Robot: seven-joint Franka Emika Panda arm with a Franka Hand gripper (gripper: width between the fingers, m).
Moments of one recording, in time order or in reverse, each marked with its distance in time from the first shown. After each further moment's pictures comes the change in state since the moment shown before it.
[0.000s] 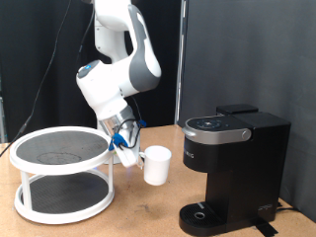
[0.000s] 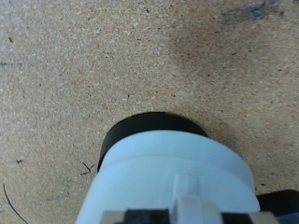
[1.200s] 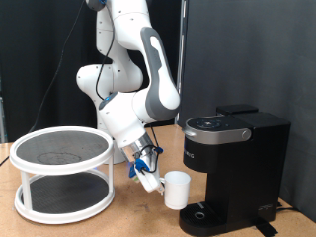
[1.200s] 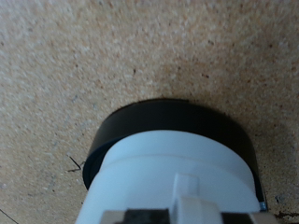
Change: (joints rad) arm 0.019 0.220 0.174 0.053 0.502 0.211 -0.416
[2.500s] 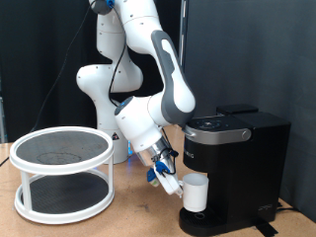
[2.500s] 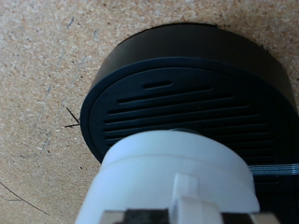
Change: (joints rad) arm 0.008 0.063 0.083 0.071 0.125 0.043 -0.075
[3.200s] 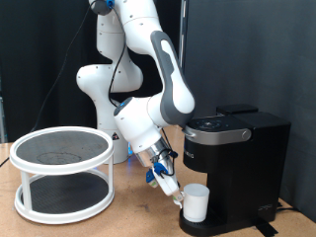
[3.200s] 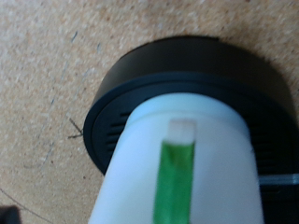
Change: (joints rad) arm -0.009 0.005 -0.007 -0.003 -0.010 -0.003 0.015
